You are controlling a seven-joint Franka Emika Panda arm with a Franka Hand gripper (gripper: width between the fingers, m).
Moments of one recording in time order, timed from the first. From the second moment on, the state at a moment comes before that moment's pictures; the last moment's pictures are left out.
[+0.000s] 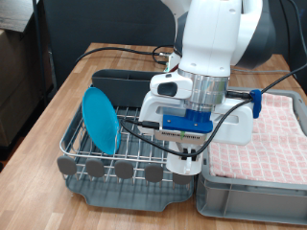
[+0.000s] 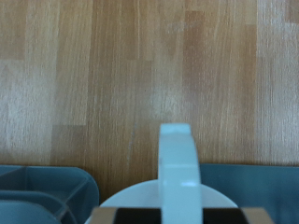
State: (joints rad) arm 0.18 0.47 -0.20 -1.86 -0.02 2.62 0.75
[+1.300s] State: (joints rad) arm 0.12 0.56 -0.13 -1.76 0.05 2.59 0.70
